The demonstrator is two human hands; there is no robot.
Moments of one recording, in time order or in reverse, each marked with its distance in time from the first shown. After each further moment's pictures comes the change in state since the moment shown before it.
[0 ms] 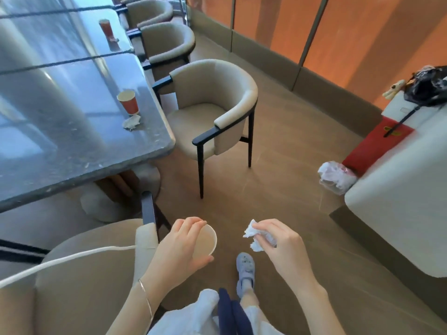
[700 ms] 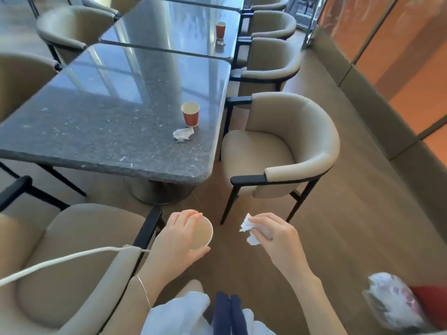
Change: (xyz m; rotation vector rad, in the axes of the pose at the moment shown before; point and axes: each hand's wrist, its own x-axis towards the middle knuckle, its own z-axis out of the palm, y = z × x) left_hand 0.191 -0.014 -0.028 -0.024 0.302 -0.521; right_hand 0.319 0.047 0.019 0.141 -0.410 -0.452
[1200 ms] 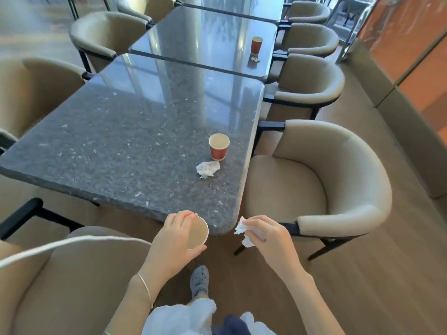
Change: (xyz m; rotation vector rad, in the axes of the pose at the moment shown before) left_hand 0.145 -0.112 -0.025 -0.022 0.044 -0.165; right_hand 0.204 0.013 0.077 0.033 -0.141 -0.118
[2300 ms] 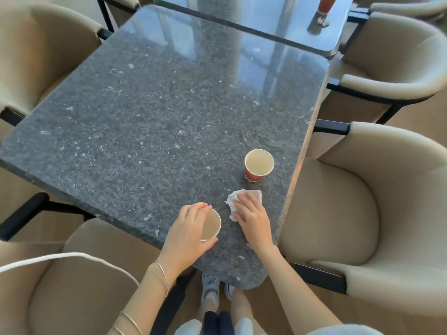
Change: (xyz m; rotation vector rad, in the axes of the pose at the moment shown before) left_hand 0.156 -0.092 0.034 0.006 -0.071 -0.145; right_hand 0.213 0.100 0.177 -0.119 -0.105 -0.081
